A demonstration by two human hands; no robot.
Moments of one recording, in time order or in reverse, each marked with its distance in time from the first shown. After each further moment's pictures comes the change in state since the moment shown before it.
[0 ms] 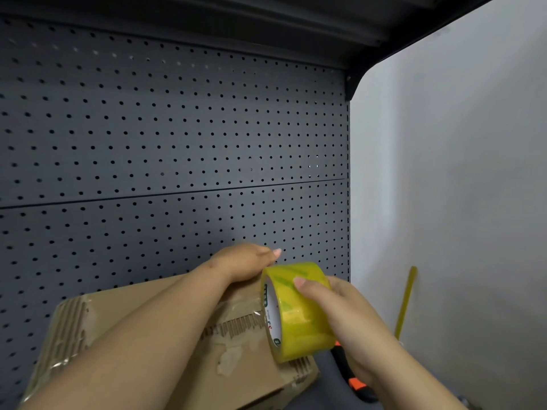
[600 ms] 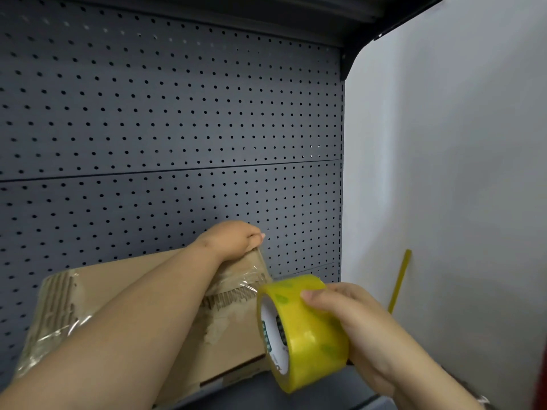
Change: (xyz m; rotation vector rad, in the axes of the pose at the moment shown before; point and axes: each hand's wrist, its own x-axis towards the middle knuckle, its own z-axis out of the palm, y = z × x) left_hand -0.016 0.007 0.005 0.244 0.107 0.083; right_hand -0.051 0.005 -0.023 0.092 -0.070 0.156
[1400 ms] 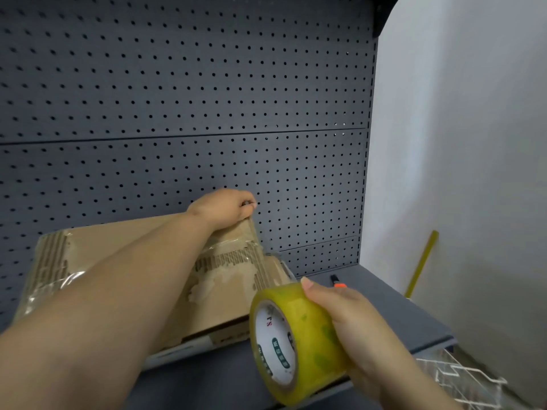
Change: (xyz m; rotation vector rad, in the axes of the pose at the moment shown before) left_hand -0.034 -0.034 -0.003 -0.001 0.073 -0.165; right_hand -0.010 0.037 0.016 0.019 -0.014 0.182
